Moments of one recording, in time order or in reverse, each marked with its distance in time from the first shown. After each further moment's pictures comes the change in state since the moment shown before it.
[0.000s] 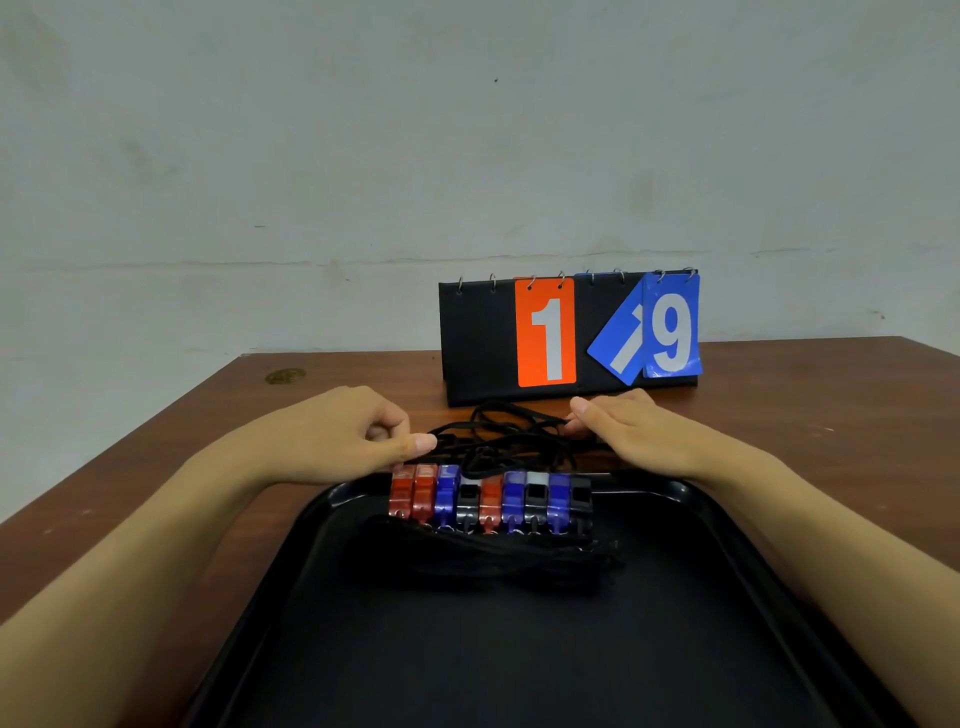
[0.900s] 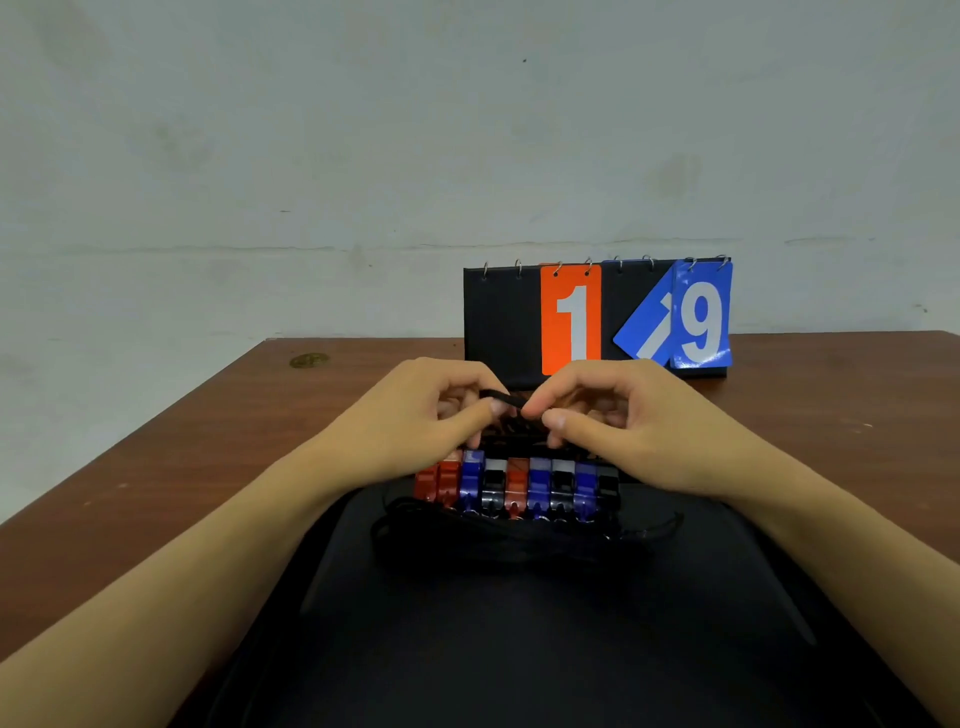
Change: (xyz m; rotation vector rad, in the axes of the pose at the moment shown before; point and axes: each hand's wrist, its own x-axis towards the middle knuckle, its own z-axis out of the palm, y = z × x) left_hand 0.005 0.034 0.026 -0.273 0.290 0.213; right_hand -0.054 -0.078 -0.004 0.330 0.090 -0.502
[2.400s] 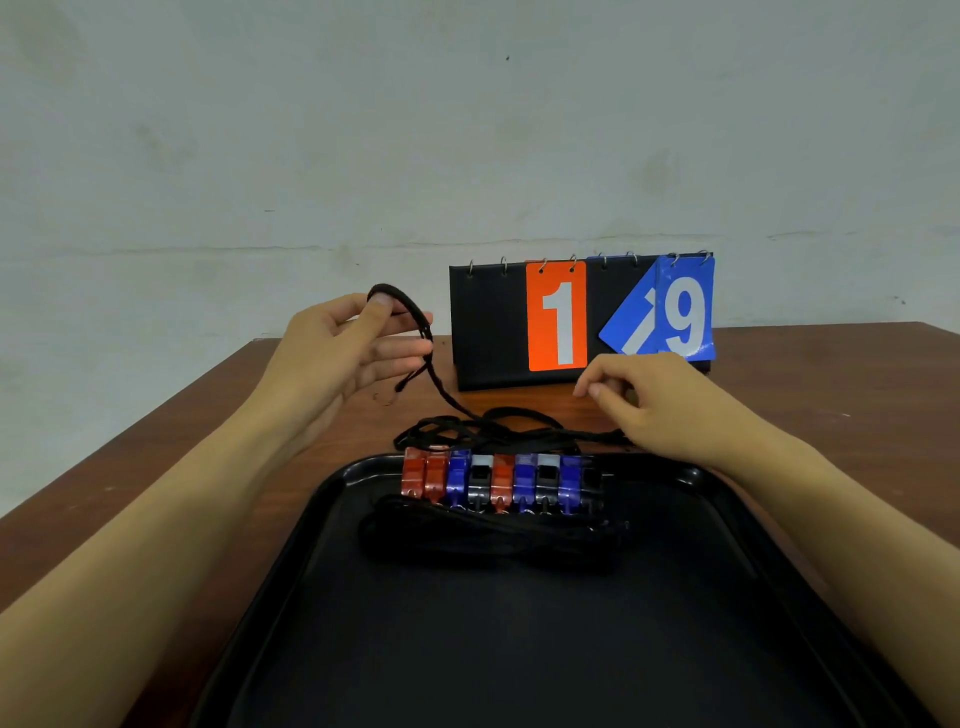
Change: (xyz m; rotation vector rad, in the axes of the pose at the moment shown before) left_hand 0.009 -0.010 -0.032 -0.790 0.448 -0.296; right_hand 0.003 0.057 -0.025 -0.485 0.094 0.193
